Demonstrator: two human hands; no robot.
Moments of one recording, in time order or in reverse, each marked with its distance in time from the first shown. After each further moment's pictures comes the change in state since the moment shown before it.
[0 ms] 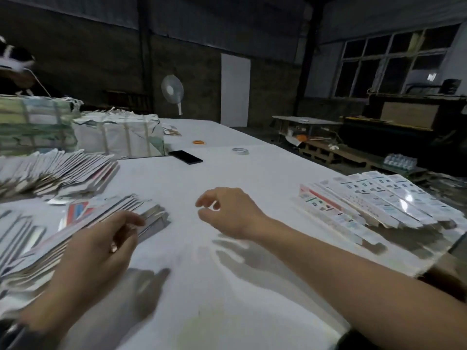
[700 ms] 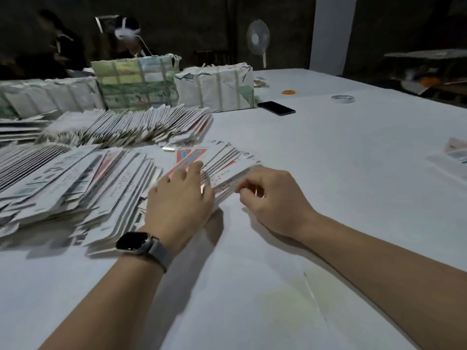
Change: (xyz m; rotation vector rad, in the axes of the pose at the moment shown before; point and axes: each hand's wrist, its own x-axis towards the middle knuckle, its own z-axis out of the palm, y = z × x) left_hand 0.002 -0.027 -0.009 0.567 -0.270 -0.391; right_hand 0.008 -0.044 0.108 0.353 0.127 -0.296
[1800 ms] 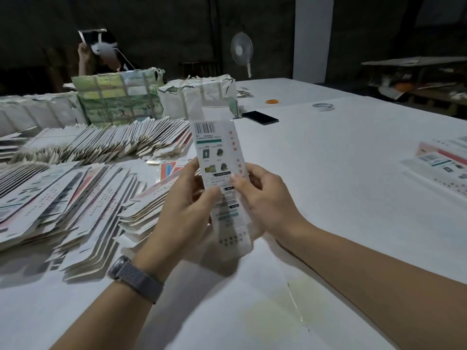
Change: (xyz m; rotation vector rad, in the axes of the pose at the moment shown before) left_hand -0.009 0.031 0.001 -1.230 -0.051 0.194; right_hand 0.001 0.002 -0.005 0.625 0.096 0.318
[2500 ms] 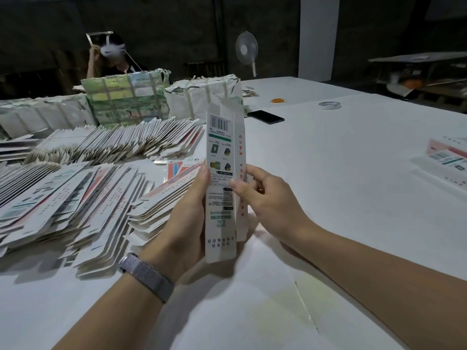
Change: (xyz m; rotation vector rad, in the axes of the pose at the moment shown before) left_hand -0.008 0.010 0.002 -0.406 -0.137 -0.338; right_hand -0.003 0.000 0.000 -0.081 -0.080 -0.077
